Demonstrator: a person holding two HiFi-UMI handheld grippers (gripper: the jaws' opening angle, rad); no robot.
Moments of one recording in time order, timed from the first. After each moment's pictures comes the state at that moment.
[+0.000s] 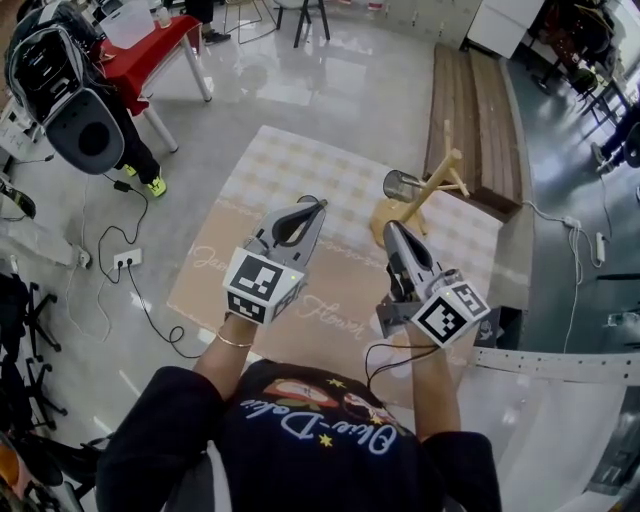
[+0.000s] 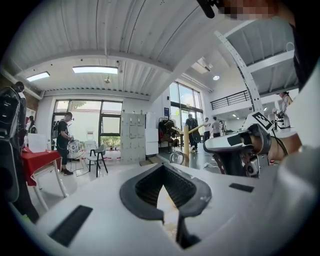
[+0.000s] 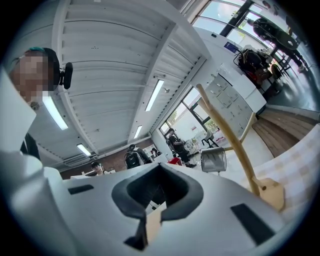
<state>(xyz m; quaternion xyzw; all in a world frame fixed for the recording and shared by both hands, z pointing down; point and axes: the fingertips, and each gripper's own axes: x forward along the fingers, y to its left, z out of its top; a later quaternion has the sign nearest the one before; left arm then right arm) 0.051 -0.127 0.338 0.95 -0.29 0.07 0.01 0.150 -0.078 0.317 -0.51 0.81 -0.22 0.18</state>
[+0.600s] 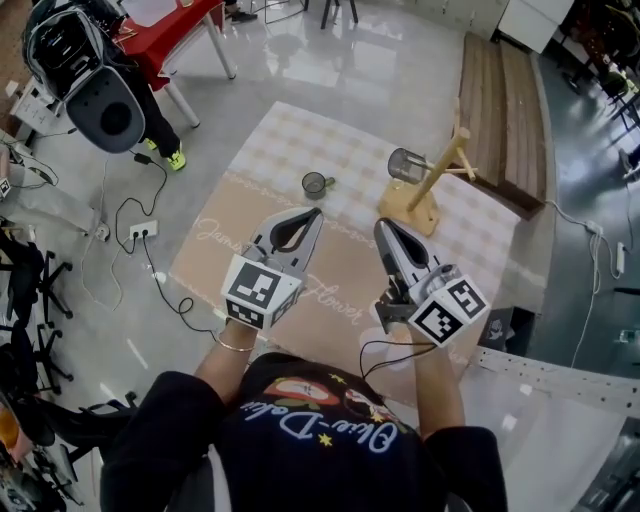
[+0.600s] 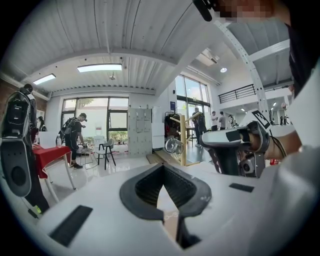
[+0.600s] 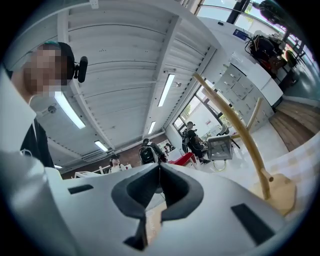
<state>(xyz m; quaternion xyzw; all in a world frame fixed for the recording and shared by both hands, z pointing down) 0.053 -0.091 0.368 0.94 -0.34 0.10 0.03 0.141 -0.058 0.336 -0.43 0.86 -0.21 0.17</state>
